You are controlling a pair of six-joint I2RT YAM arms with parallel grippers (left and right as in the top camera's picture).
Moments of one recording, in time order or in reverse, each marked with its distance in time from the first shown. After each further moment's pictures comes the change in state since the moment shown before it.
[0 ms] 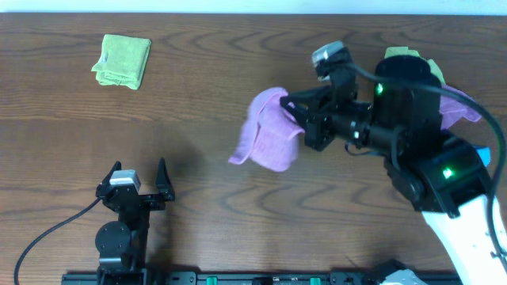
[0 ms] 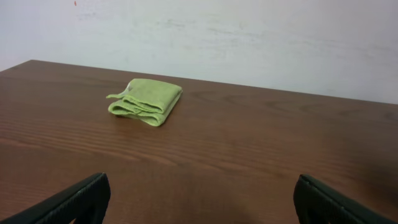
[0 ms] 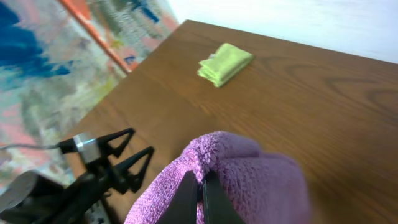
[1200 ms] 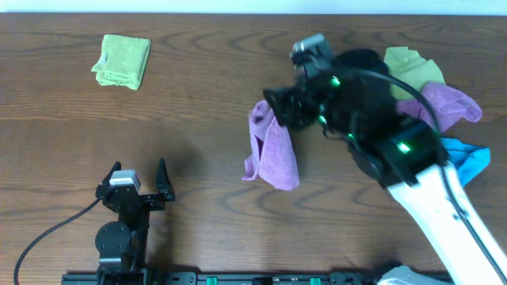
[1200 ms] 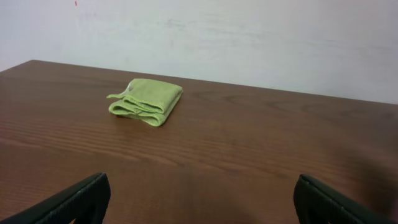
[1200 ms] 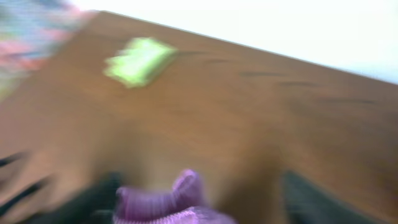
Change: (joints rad) left arm 0.000 0.000 0.000 0.000 -0.002 0.000; right arm 0.070 0.181 0.005 0.060 0.483 -0.050
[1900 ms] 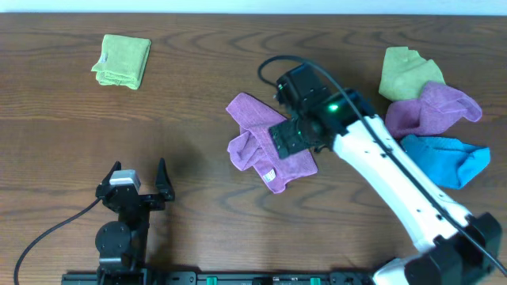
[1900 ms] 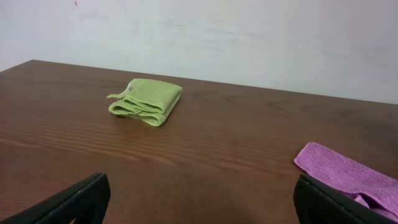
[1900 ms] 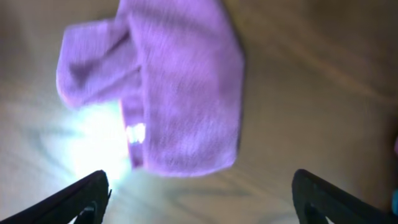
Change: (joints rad) left arm 0.000 0.000 0.000 0.000 0.000 0.000; right arm 0.047 0.258 -0.003 -0.453 0.090 -0.029
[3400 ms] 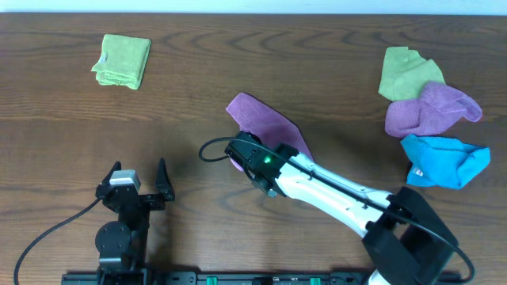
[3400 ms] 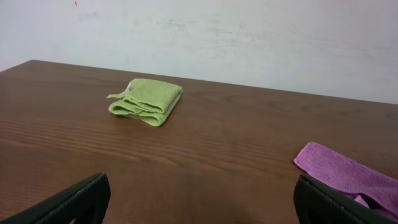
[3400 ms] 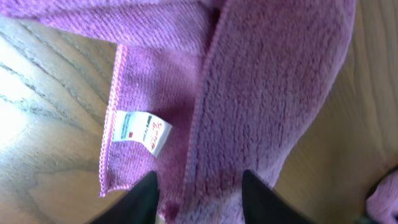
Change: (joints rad) left arm 0.000 0.000 0.000 0.000 0.000 0.000; right arm 0.275 0.126 -0.321 0.313 0.307 -0.162
